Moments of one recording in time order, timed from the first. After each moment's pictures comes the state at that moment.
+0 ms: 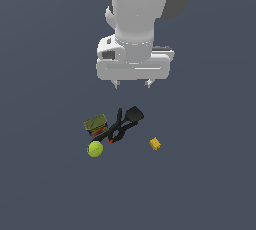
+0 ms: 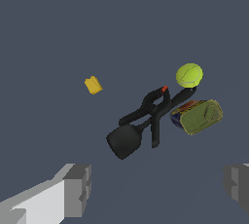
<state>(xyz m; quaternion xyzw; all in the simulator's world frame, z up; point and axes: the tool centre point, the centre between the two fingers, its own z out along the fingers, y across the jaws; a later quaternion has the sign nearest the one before) 0.000 0.014 0.312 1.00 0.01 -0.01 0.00</state>
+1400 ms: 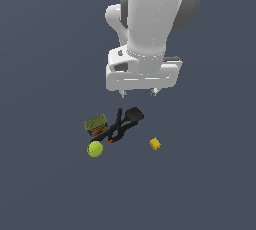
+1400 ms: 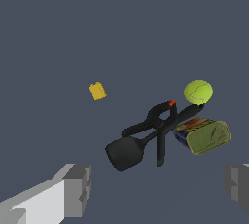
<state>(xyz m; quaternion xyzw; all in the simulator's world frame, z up) 0.023 0.035 0.295 1.00 0.06 0.00 0.02</state>
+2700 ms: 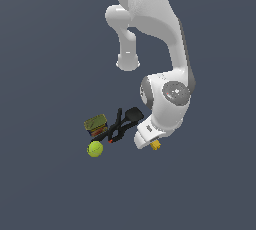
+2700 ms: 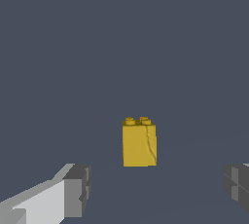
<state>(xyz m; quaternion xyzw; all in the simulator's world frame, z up) 0.082 0.118 0.084 0.97 0.25 0.00 0.00</state>
